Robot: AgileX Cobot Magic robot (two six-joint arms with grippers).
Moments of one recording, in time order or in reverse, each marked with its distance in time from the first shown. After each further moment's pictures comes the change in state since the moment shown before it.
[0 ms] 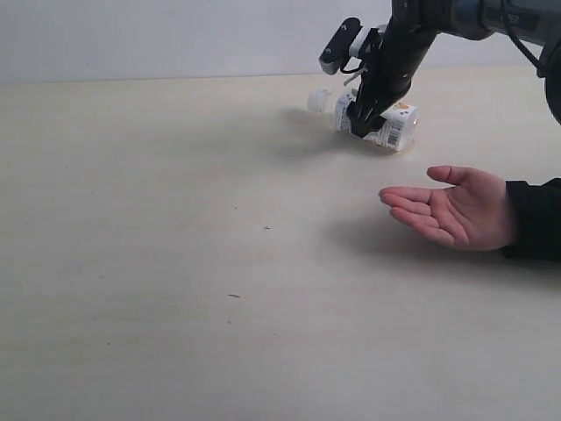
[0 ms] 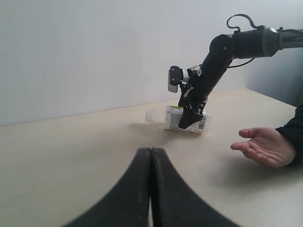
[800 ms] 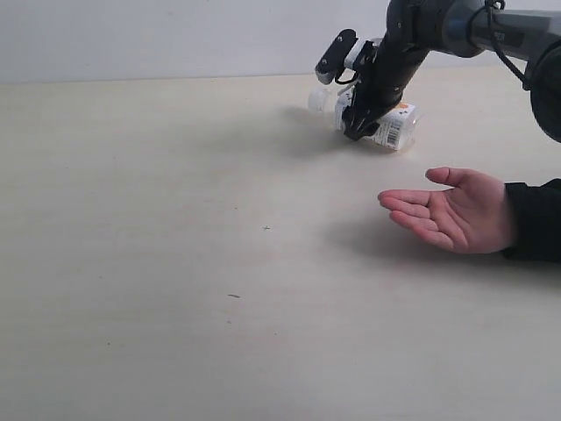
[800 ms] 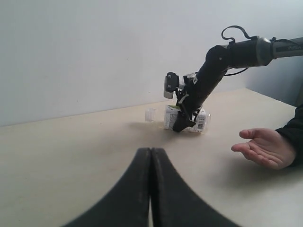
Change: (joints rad) left arm 0.000 0.000 0.000 0.000 0.000 0.000; right arm 0.000 0.048 0.000 0.026 -0.085 0.002
